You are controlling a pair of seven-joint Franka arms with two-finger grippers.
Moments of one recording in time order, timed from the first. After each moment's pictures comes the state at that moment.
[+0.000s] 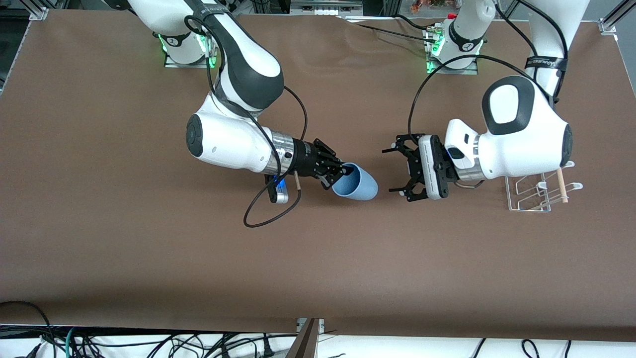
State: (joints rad) left arm -0.12 0.37 -0.19 -1.63 -0.83 2.02 1.29; right arm 0.54 0.70 0.10 -1.14 0.85 2.17 1.37
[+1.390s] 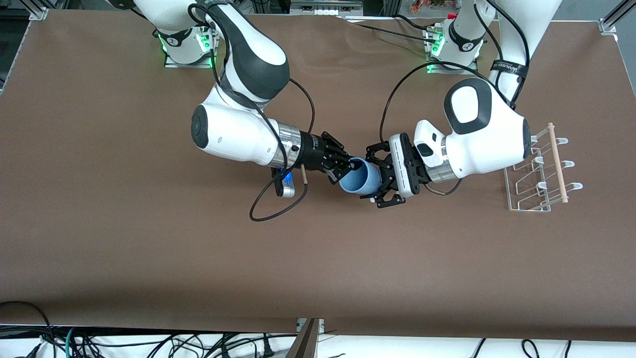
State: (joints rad) left arm -0.20 0.41 -0.21 -1.63 -0.94 2.23 1.43; right arm 0.56 0.70 0.09 -1.11 0.85 2.17 1.42
